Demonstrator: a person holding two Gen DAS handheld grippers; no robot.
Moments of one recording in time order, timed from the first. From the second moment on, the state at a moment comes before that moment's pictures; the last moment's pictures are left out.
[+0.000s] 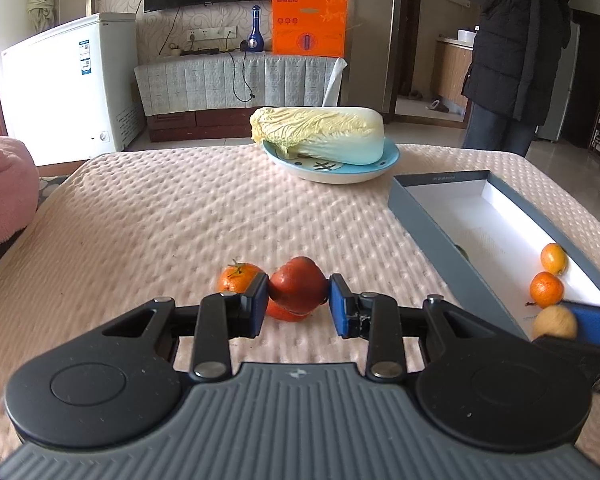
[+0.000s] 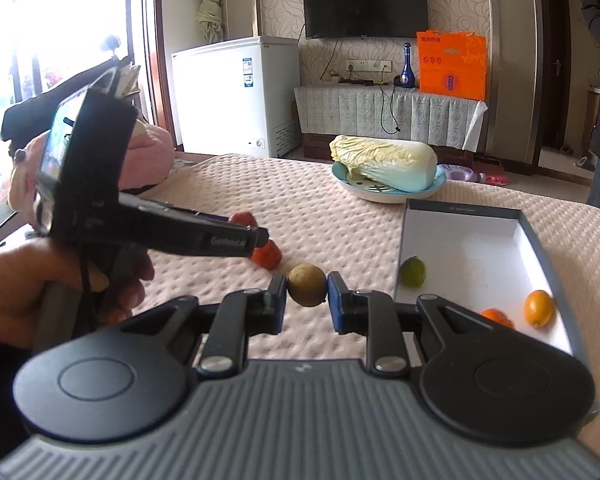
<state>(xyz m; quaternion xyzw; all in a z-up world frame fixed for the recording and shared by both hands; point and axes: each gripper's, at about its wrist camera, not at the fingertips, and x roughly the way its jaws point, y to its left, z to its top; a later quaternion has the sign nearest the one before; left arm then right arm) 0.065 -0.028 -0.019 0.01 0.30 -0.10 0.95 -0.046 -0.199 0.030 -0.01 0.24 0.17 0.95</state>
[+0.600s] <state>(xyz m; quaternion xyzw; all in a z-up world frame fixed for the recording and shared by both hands) 0.062 -0.034 -0.018 0.02 0.29 -0.11 0.95 -0.046 -0.247 0.027 -0.03 0.26 0.12 0.96</state>
